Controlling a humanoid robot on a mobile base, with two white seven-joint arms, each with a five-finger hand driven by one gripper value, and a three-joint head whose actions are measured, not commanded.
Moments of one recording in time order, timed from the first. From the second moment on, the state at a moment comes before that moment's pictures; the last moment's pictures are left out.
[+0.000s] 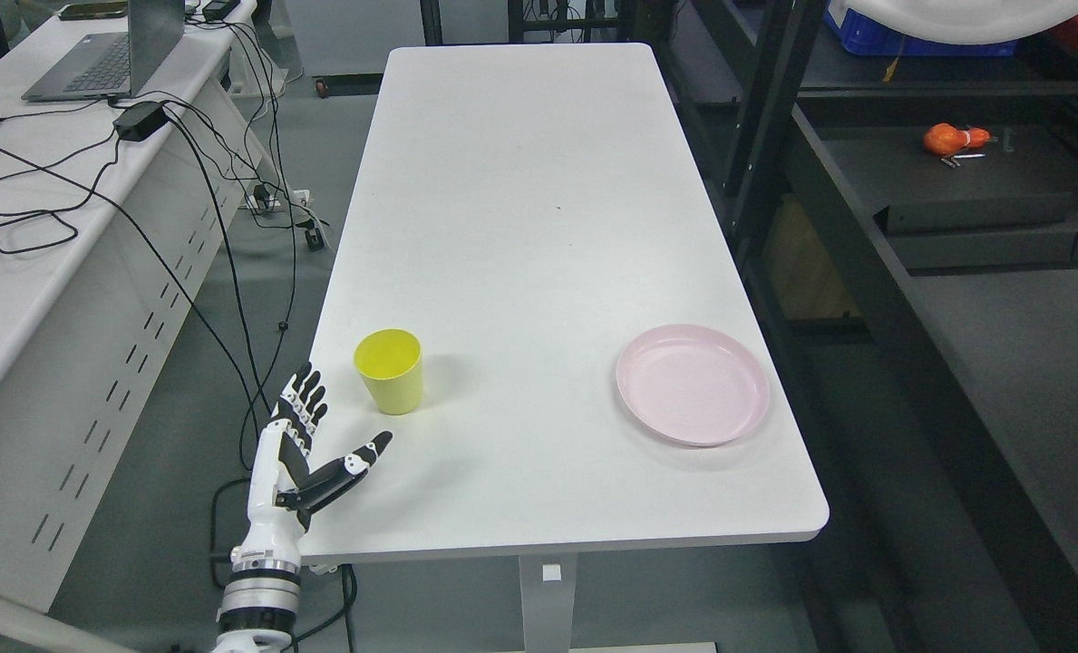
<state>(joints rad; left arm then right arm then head) 0.00 0.00 0.04 -1.68 0.10 -0.06 0.11 0.00 0.00 0.00 -0.24 0.00 0.09 -0.12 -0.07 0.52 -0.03</state>
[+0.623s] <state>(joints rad) -0.08 0.00 0.03 -1.62 0.15 -0.06 0.11 0.00 0.00 0.00 -0.24 0.00 0.09 -0.12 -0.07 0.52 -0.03</state>
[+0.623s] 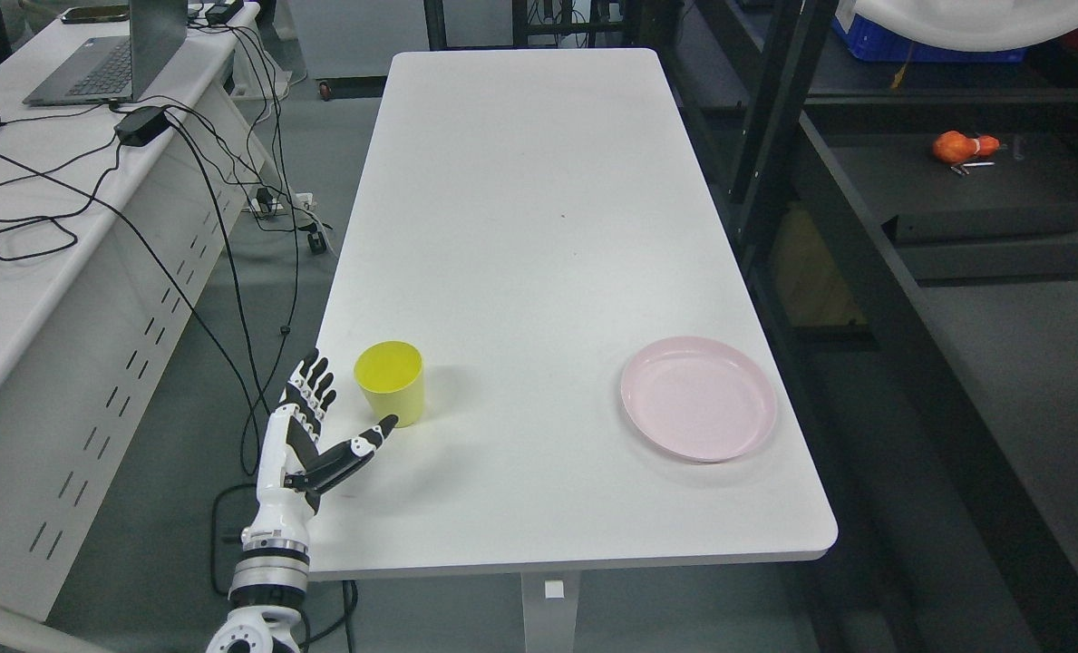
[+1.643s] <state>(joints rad) -0.19 0.00 -0.05 -1.46 0.18 -0.01 0.12 0.00 0.00 0.00 -0.24 0.00 0.09 -0.12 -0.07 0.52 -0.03</state>
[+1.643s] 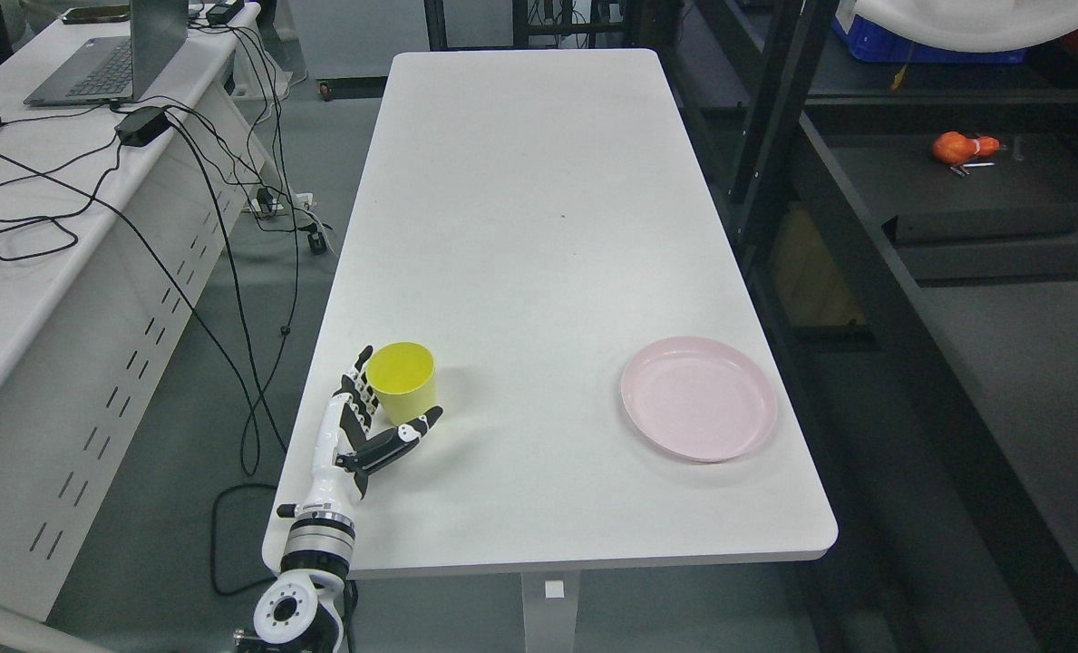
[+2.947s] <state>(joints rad) -0.42 0.00 0.04 -1.19 0.14 -0.01 0.12 0.00 0.00 0.00 -0.24 0.00 0.09 -0.12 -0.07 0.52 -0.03</state>
